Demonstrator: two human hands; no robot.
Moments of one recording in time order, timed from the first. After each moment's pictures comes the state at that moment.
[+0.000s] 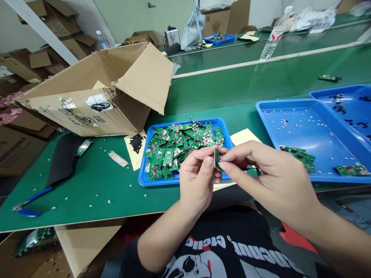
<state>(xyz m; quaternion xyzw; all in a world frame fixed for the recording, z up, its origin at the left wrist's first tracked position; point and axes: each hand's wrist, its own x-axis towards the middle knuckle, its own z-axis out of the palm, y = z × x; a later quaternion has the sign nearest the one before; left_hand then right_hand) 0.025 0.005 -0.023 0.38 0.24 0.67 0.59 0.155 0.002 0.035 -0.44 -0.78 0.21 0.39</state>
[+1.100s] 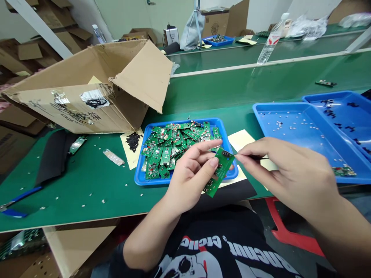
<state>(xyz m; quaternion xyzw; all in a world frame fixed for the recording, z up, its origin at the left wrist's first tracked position) -0.004 0.004 -0.004 0.52 0.31 0.53 0.60 0.185 0.007 0.031 -0.39 -0.86 -0.01 0.34</state>
